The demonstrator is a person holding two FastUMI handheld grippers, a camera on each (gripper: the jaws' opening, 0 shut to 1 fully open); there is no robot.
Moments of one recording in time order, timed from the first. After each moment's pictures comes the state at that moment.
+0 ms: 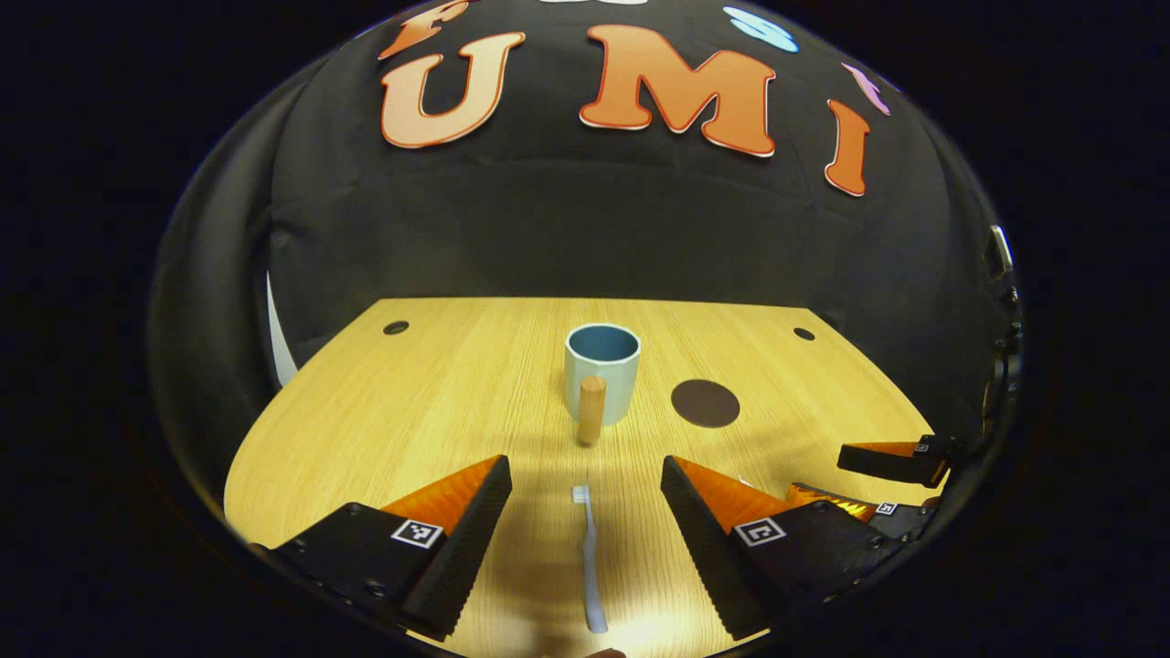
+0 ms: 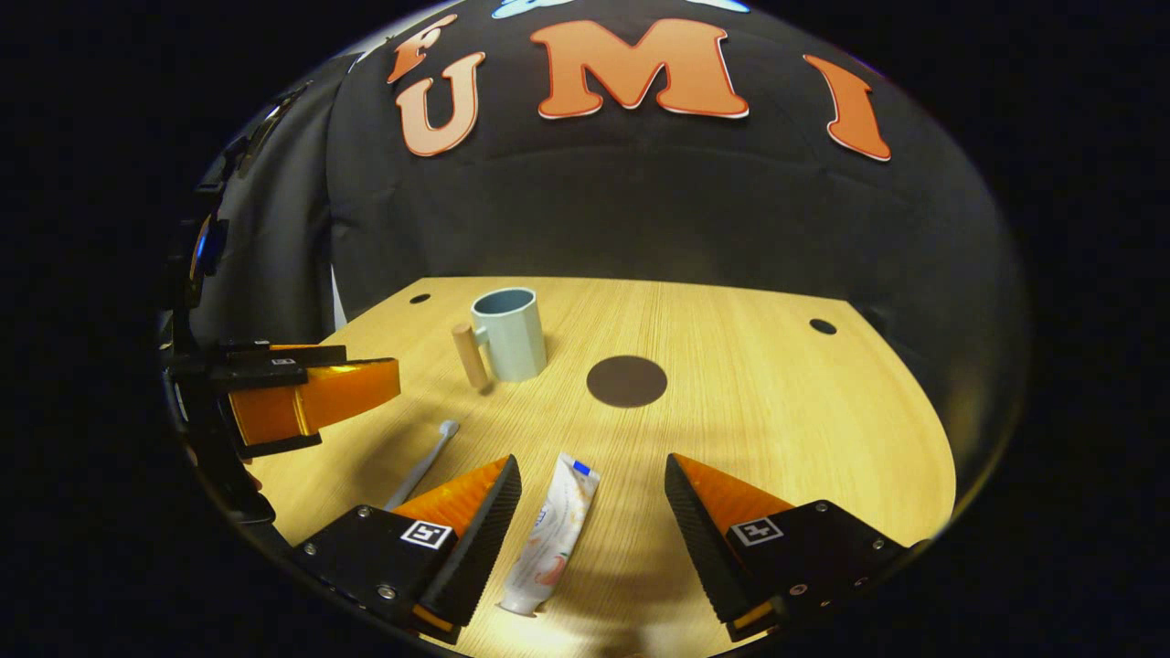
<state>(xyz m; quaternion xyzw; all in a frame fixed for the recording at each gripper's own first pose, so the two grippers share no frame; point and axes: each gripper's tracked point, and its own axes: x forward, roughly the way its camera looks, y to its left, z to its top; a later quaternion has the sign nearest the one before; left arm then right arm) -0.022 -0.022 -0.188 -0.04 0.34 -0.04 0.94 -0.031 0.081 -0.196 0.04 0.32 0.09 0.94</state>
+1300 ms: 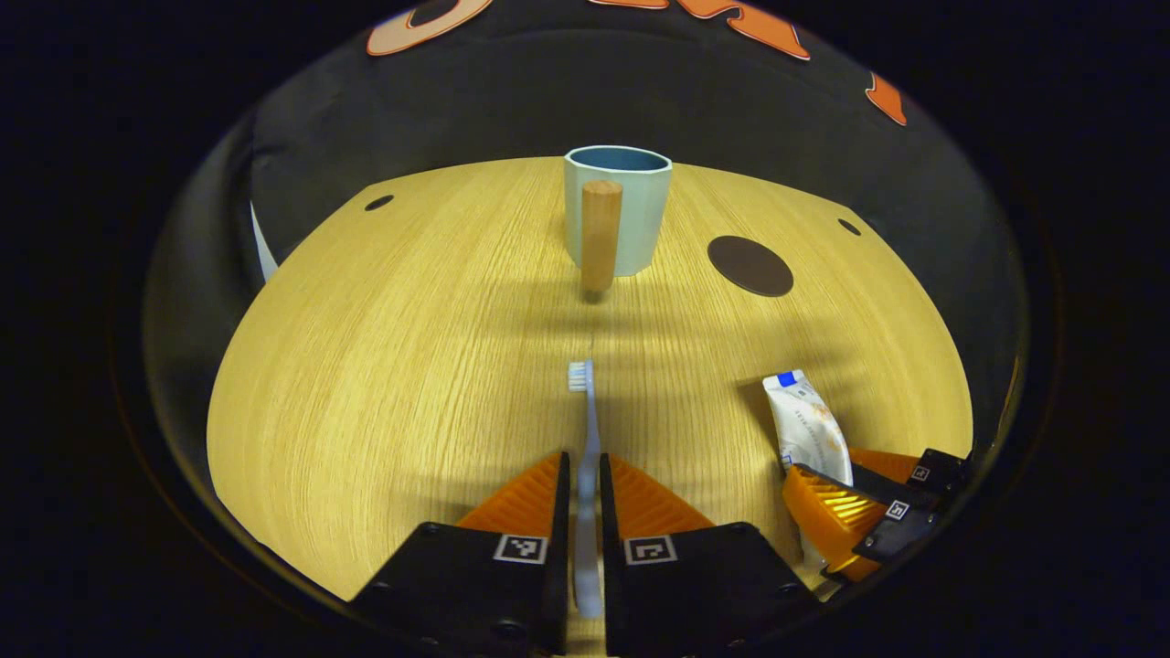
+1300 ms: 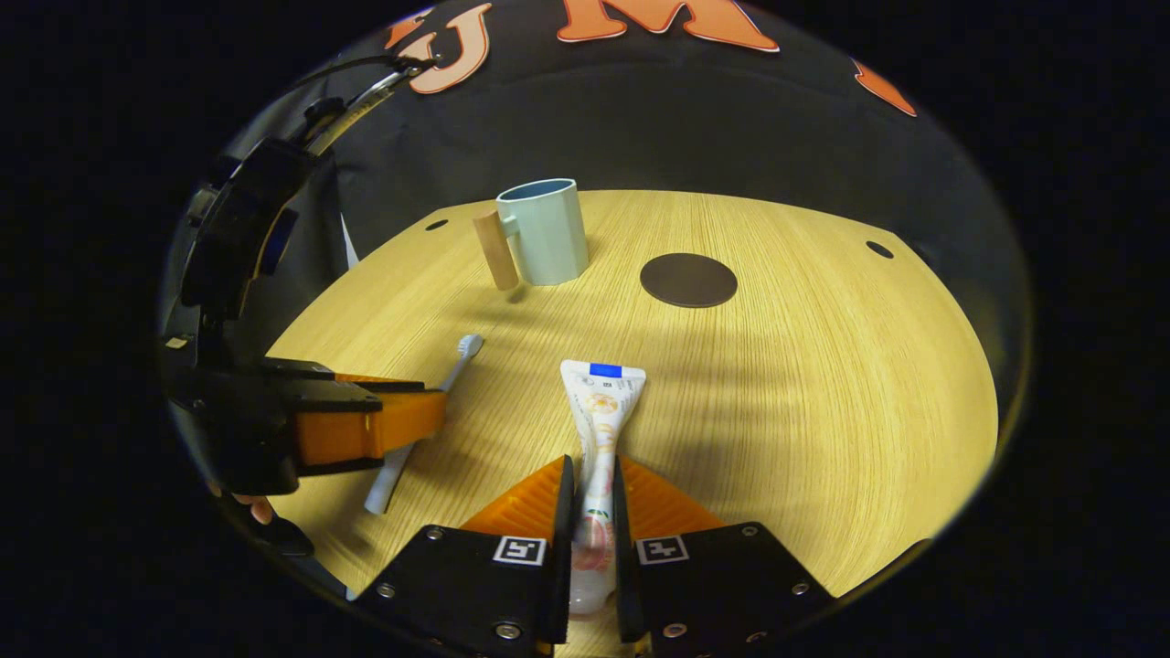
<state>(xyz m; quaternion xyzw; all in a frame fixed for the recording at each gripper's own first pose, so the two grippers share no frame) -0.058 -0.033 -0.288 -0.04 0.51 -0.03 0.86 -0.055 0.126 -0.258 0.05 0.41 0.13 0.90</state>
